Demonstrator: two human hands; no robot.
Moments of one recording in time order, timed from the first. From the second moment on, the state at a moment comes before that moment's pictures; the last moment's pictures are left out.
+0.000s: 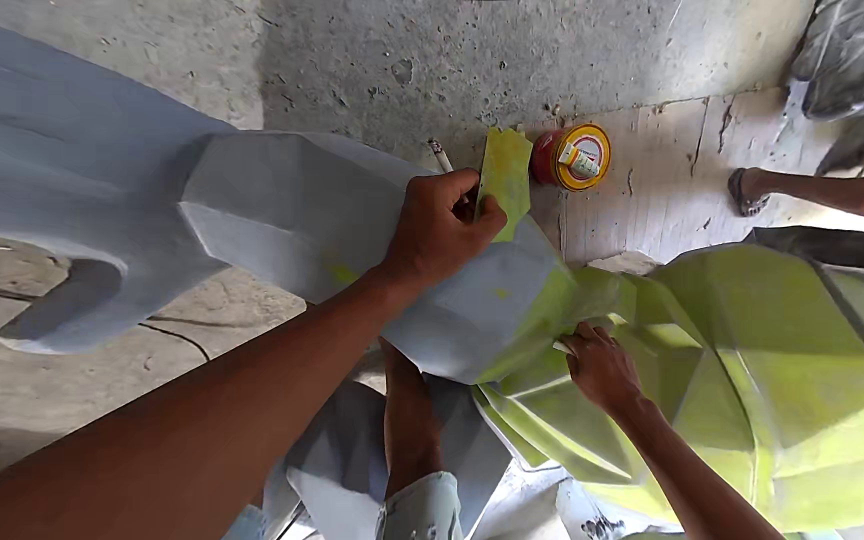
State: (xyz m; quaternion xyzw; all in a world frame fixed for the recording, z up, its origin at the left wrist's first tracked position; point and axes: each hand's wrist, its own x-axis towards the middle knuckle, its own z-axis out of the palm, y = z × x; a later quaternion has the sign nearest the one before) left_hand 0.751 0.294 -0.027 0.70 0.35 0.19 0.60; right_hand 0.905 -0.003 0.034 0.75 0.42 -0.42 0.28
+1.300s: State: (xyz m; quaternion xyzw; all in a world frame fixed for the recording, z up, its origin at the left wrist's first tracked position) left_hand 0.751 0.295 -0.029 0.70 0.34 0.20 0.59; right_hand 0.883 -0.004 0.020 0.82 0.35 -0.35 0.27
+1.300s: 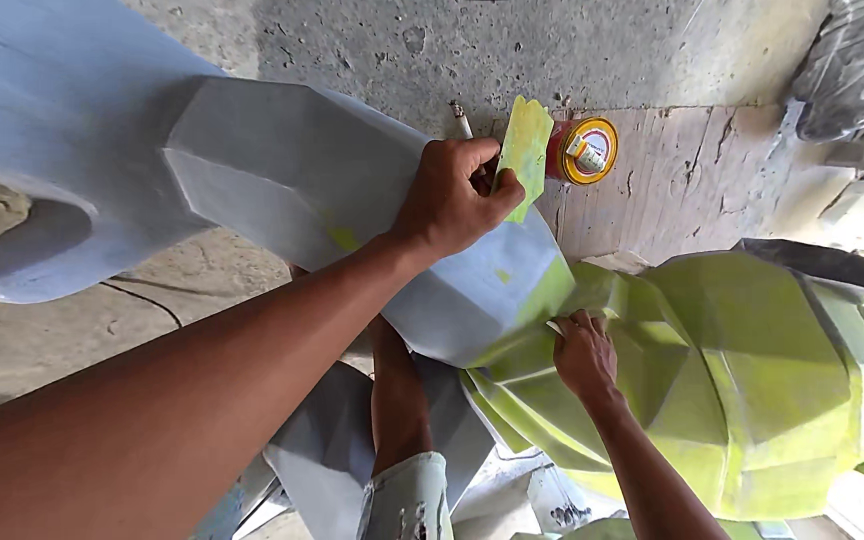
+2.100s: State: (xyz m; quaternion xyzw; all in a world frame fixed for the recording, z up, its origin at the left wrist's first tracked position) left_hand 0.752 0.296 -0.028 0.71 0.34 0.20 0.59; right_hand 0.879 -0.013 0.018 0.83 0.37 -0.33 0.25
